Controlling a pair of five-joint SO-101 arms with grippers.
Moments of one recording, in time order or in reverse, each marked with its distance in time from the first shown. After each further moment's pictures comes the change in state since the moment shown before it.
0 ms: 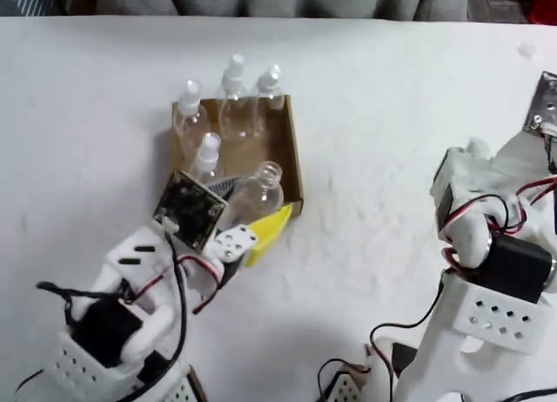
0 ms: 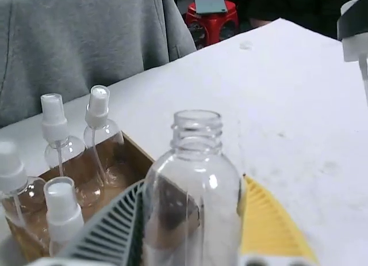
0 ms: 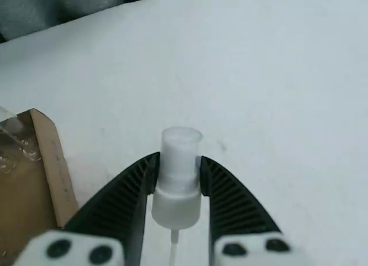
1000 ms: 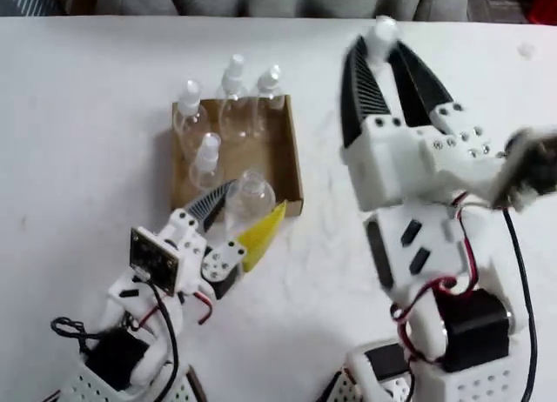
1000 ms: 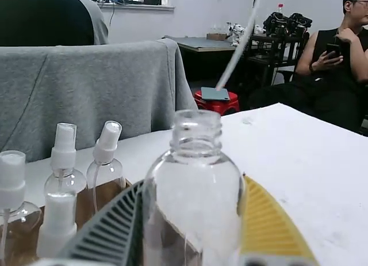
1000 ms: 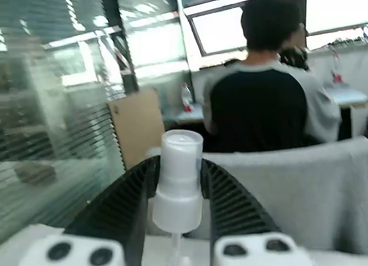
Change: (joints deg) left arm -1.8 -28.2 27.8 -18.1 4.6; right arm -34.4 -11.0 -0.1 -41.8 -6.9
